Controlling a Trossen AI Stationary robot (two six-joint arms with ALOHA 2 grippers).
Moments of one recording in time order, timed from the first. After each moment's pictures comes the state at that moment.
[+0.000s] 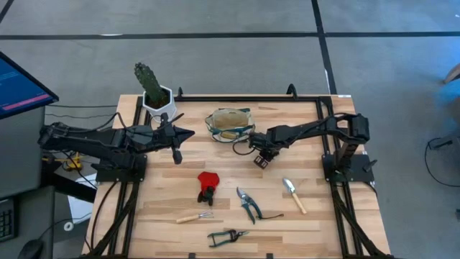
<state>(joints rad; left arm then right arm) -0.10 0.79 0.67 -0.15 -0.53 -0.05 -0.14 1.79 1.01 -0.70 0.13 0.52</state>
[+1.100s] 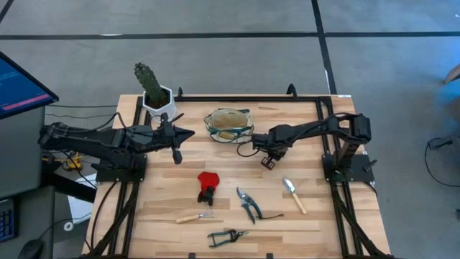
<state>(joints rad) -0.10 0.79 0.67 -0.15 -0.53 -0.05 -0.15 1.77 1.03 -0.91 0.13 0.51</state>
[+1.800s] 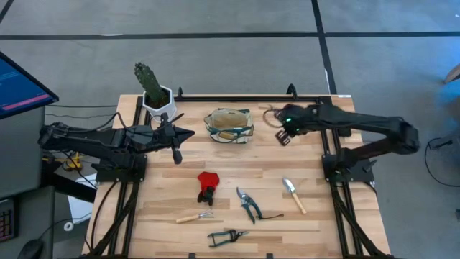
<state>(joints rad) -0.10 0.79 0.67 -0.15 -0.53 -0.05 -0.30 1.21 1.03 -0.99 0.27 0.50</state>
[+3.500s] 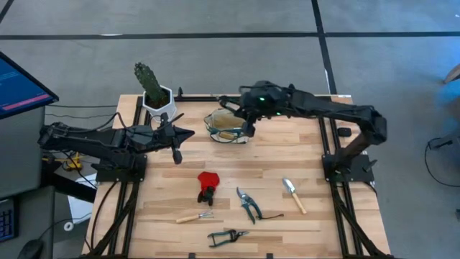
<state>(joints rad) -0.10 0.79 0.67 -0.15 -0.53 -0.05 -0.26 1.61 1.55 -0.61 0.02 -0.05</state>
